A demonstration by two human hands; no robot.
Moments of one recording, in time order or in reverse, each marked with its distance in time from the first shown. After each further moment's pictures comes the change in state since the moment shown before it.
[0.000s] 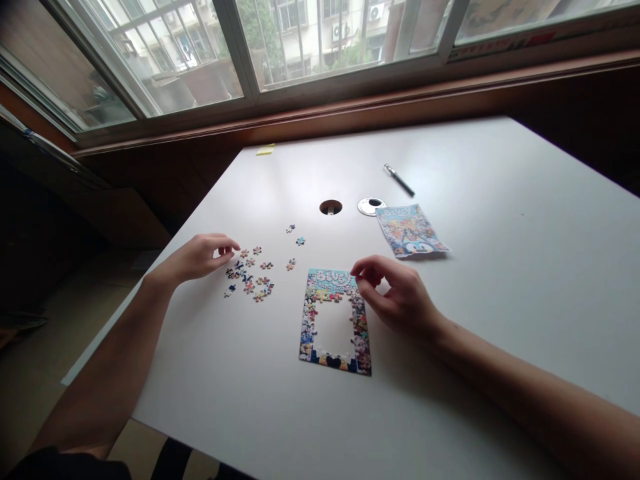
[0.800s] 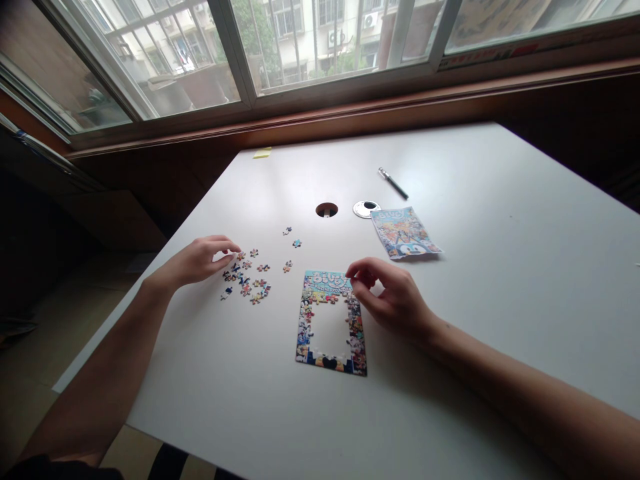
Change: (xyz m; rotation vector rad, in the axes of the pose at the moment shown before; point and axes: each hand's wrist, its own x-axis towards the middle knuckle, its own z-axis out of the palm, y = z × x) left_hand 0.001 0.002 0.003 -0.030 -0.013 0.047; right_hand 0.000 -0.001 -0.001 0.005 -0.019 -0.025
